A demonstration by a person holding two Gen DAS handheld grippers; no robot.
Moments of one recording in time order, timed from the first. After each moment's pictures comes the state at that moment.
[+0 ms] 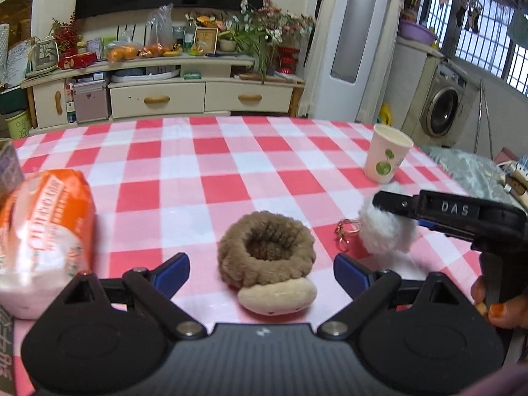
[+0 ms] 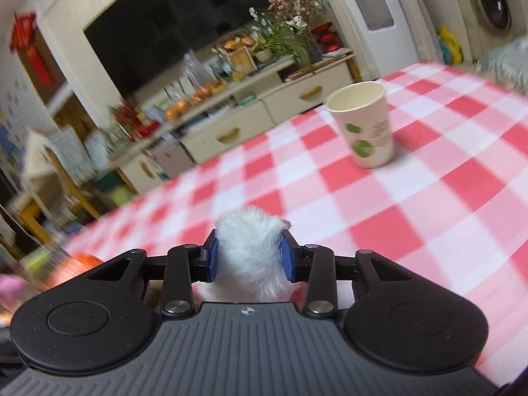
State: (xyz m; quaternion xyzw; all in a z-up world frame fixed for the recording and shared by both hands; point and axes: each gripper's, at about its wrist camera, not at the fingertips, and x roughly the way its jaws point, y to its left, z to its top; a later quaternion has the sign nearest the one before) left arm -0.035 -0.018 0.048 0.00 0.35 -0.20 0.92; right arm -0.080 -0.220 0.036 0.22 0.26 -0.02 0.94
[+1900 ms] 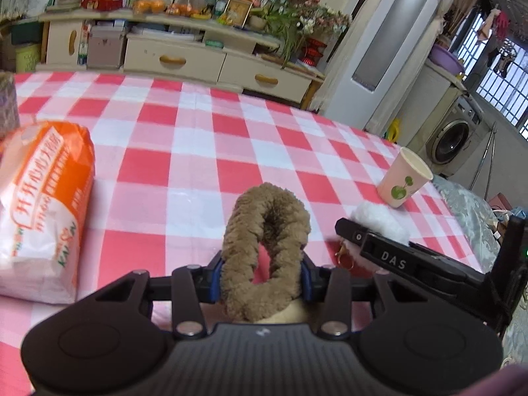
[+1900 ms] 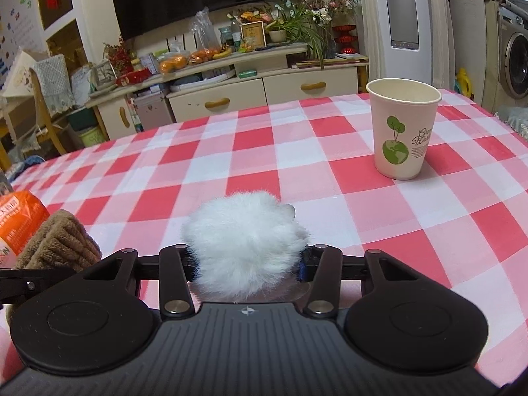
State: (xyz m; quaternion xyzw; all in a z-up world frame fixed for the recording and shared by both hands) left arm -0.006 0.012 0.048 -0.10 0.39 -0.19 0.89; right arm -0.033 -0.187 0.015 0.11 0.30 -0.02 0.95
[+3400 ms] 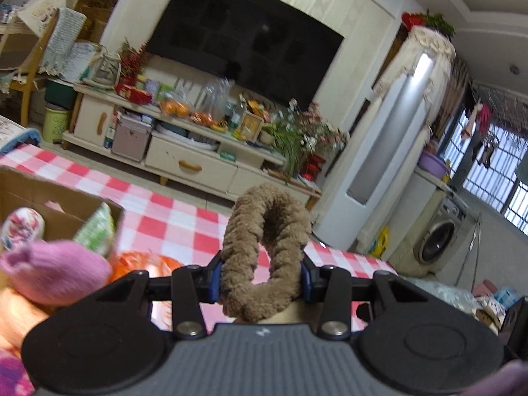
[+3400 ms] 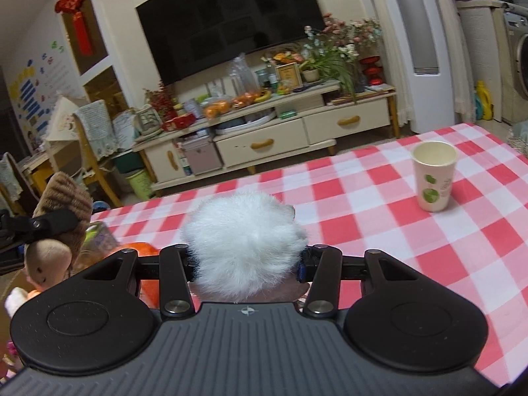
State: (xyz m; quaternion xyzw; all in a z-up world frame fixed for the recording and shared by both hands) left arm -0.052 0.128 0.132 -0.18 0.21 -0.16 0.95; right arm -0.083 -0.121 0.103 0.16 0.23 0.04 0.96
